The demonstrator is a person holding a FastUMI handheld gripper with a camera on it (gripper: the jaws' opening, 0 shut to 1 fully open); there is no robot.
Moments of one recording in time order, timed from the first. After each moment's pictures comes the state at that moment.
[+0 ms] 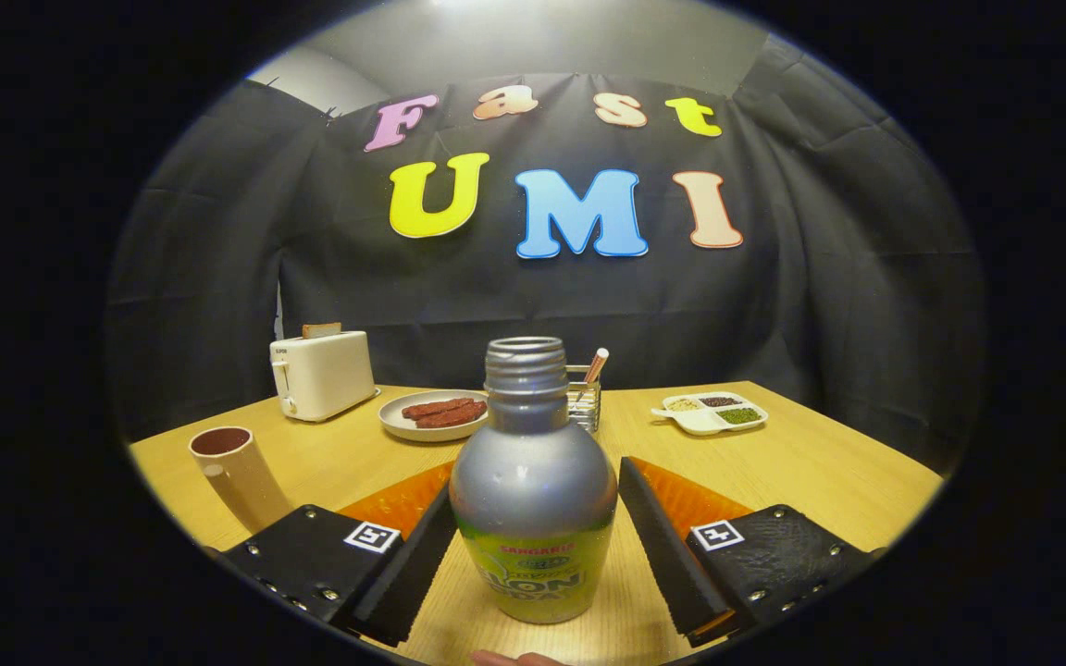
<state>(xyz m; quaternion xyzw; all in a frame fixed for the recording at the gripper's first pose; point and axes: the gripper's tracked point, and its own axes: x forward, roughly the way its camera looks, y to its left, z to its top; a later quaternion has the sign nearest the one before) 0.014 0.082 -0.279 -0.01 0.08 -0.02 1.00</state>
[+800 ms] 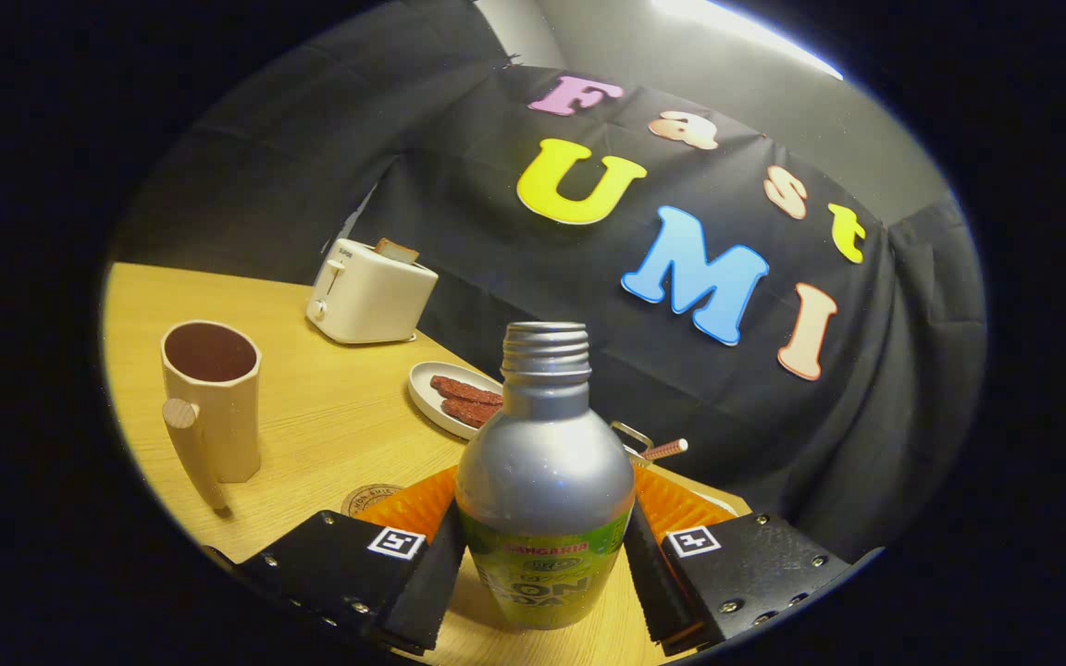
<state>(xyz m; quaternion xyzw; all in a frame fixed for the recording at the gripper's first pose) 0.065 0.157 -0.256 -0.31 0.06 0.05 0.95</state>
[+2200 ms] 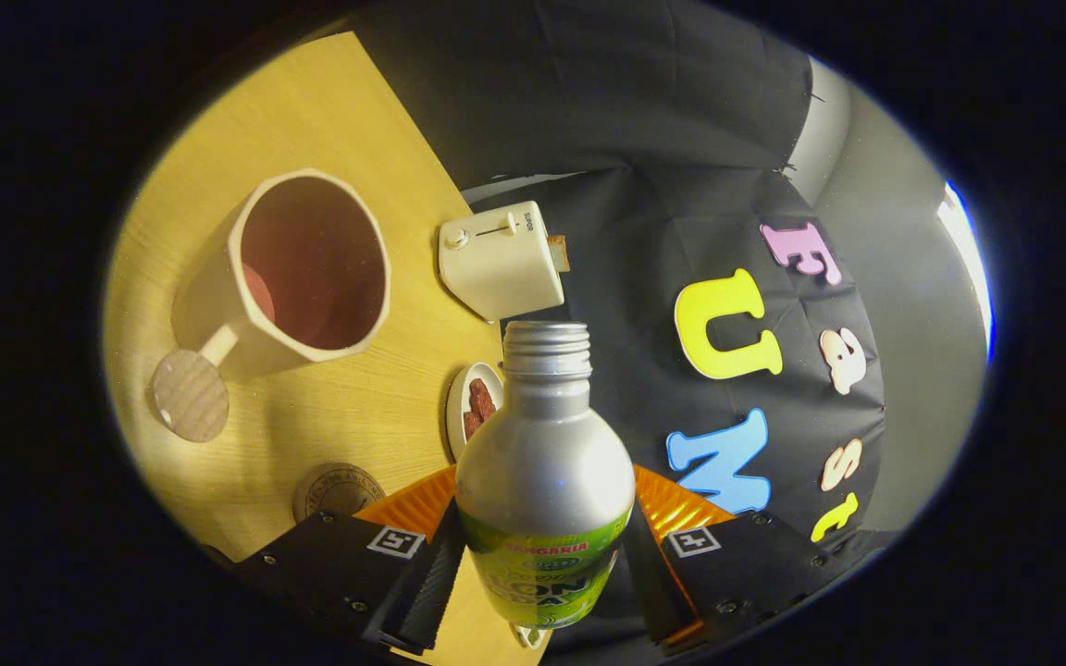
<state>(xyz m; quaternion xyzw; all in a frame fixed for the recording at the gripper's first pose) 0.089 0.234 -0.242 -0.67 0.00 0.12 0.73</state>
